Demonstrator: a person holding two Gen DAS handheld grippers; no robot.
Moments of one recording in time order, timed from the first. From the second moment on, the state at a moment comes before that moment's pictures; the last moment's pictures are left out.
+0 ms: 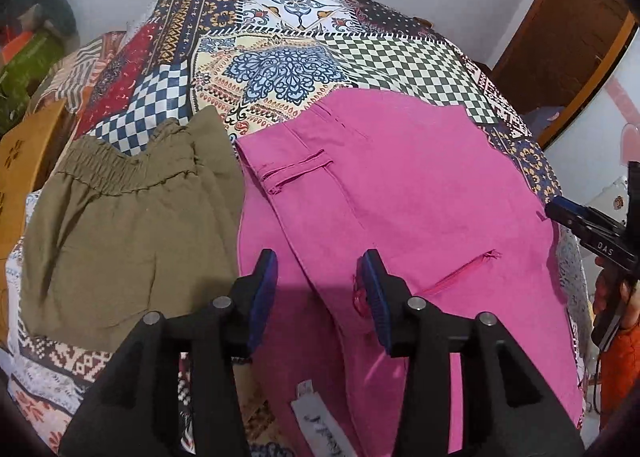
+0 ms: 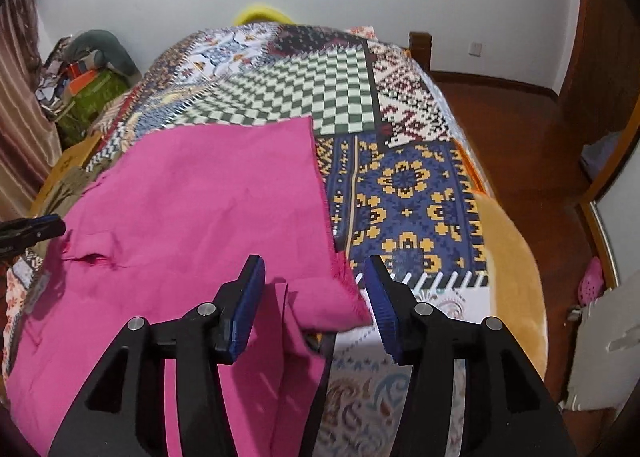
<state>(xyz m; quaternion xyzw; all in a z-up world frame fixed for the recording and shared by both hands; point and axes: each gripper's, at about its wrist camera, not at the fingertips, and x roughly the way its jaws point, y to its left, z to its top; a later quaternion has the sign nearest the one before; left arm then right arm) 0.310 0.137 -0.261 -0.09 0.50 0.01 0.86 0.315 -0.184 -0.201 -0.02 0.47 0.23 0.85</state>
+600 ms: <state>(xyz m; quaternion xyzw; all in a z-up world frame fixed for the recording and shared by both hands) 0.321 0.139 -0.266 -0.10 0.48 0.02 0.87 0.317 -0.161 -0.225 -0.08 0.46 0.26 0.84</state>
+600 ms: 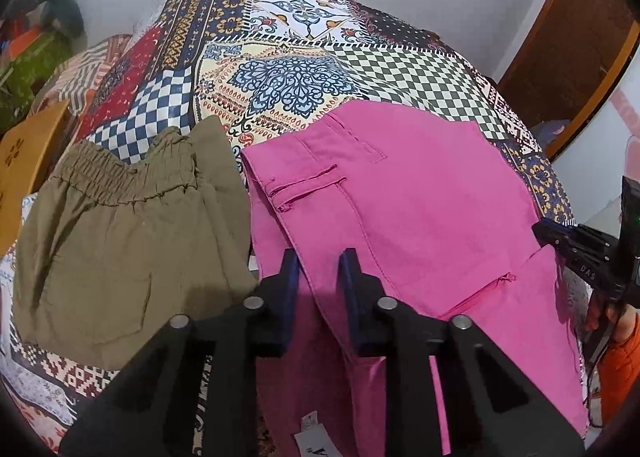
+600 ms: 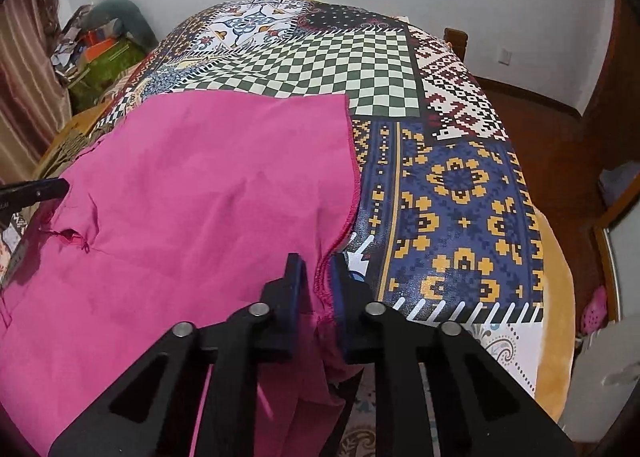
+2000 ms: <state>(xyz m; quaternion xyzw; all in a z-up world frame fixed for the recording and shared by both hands) 0.375 0.176 -0.222 -0.05 0.47 0.04 0.88 0.368 -0.153 -0.152 -0.05 0.41 0.26 0.87</state>
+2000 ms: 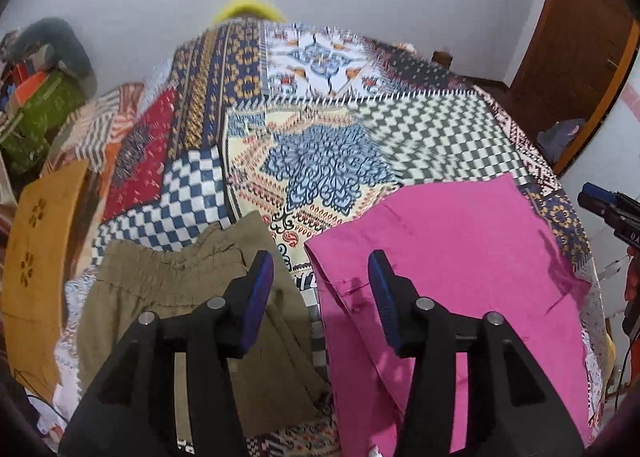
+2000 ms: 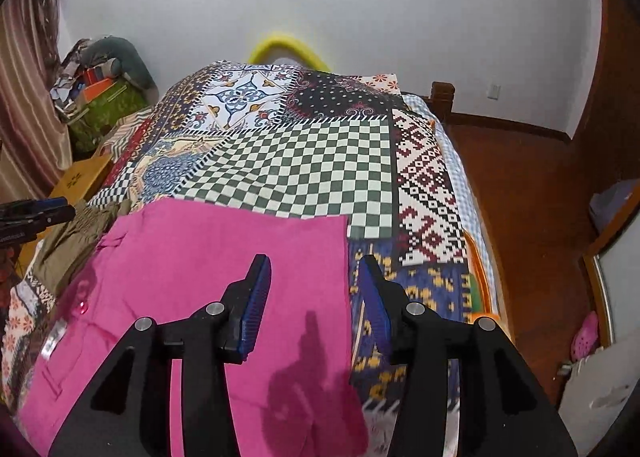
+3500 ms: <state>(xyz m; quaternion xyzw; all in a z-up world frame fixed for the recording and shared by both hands) 0.425 0.175 -0.283 -0.04 0.50 0.01 0.87 0.441 -0.099 -0.222 -0.12 0.43 0.27 0.85</state>
